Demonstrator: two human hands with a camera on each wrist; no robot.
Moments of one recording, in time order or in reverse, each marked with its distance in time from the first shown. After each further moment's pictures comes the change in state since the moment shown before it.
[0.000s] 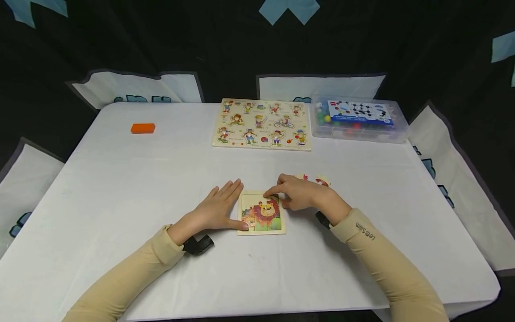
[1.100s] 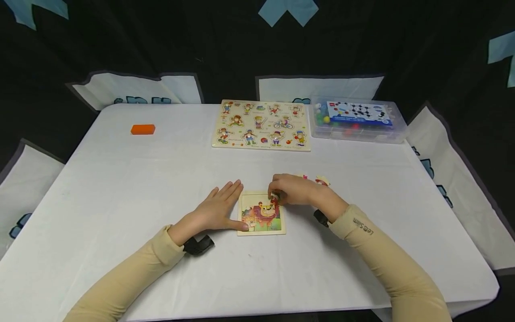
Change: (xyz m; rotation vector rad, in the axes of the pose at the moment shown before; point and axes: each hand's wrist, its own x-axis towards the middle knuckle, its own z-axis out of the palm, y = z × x) left_hand 0.000 -0.001 0.000 0.003 -0.006 -0.005; right_hand 0.010 0.000 -0.007 0.026 0.029 -0.090
